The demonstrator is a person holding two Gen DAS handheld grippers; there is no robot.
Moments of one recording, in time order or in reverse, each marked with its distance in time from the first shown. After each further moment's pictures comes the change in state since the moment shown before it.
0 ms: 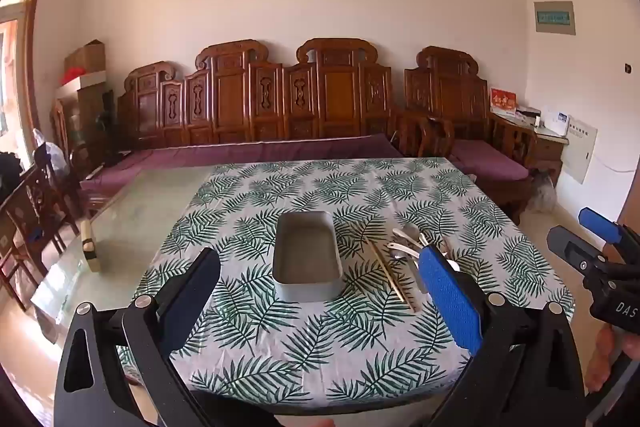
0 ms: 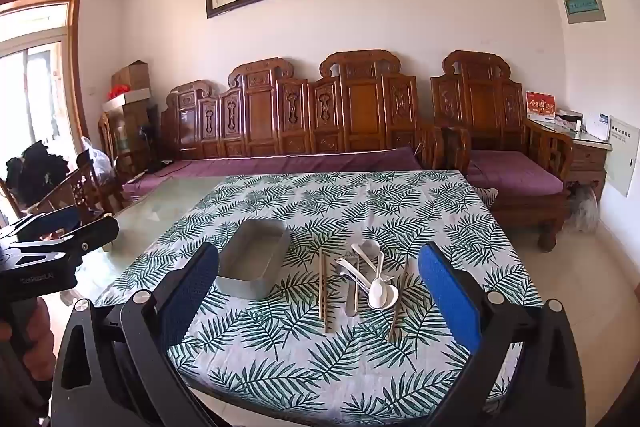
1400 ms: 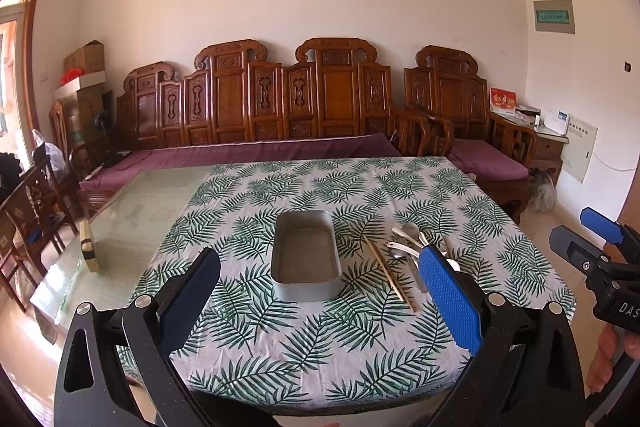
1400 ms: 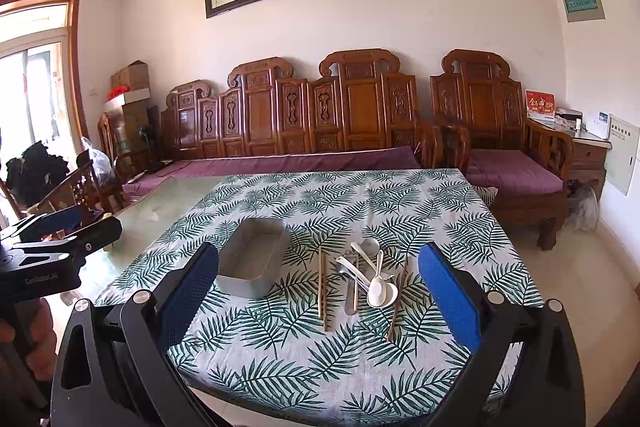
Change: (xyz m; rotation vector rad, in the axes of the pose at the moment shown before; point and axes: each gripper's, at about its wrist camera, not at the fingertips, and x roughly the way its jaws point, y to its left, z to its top) left arm 0.002 -0.002 0.000 0.003 -0.001 0.001; right arm -0.002 -0.001 0.002 -0.003 0.008 -0.001
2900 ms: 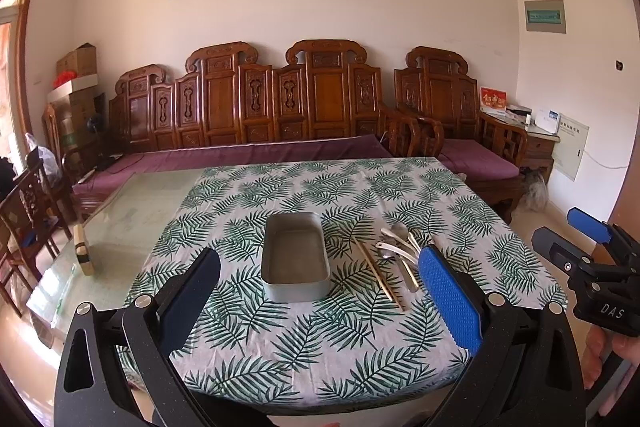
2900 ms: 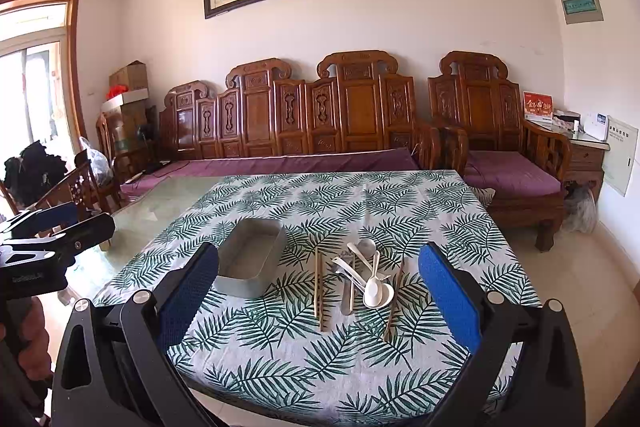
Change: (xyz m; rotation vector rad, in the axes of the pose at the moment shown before) left arm -0.006 -0.009 0.000 0.012 -0.005 -0.029; right arm 0.002 -0.002 -0.002 -0.004 -0.005 -0.010
